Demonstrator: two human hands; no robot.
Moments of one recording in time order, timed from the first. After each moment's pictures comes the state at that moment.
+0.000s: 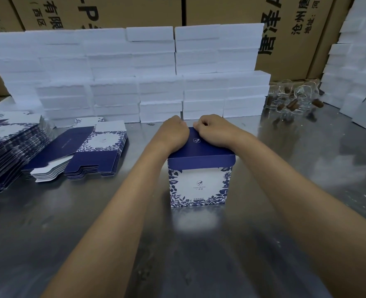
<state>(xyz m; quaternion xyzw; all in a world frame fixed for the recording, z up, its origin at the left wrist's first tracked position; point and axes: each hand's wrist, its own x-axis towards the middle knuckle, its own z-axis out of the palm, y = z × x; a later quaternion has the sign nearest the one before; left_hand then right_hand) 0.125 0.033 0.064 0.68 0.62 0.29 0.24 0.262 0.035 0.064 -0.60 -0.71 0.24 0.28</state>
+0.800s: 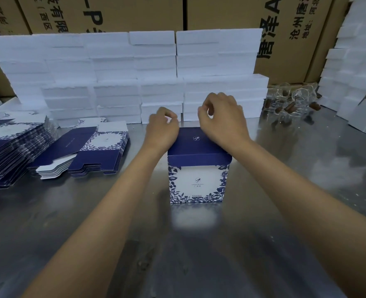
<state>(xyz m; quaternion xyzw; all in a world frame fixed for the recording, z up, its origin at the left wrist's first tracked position) 0.112 0.019 0.063 0.61 0.58 0.47 0.27 0.258 0.005 0.074 -0.60 -0.70 -0.04 0.40</state>
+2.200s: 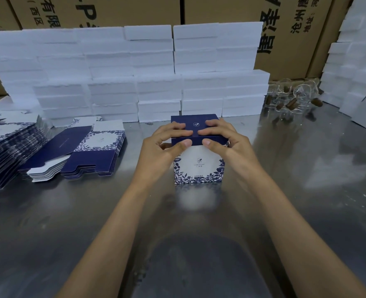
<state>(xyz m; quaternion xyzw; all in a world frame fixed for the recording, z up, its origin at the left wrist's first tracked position) 0.098 0.002 0.010 0.66 0.37 0.56 0.34 0.286 -0.016 0.013 -0.43 -0.63 0.33 0.56</state>
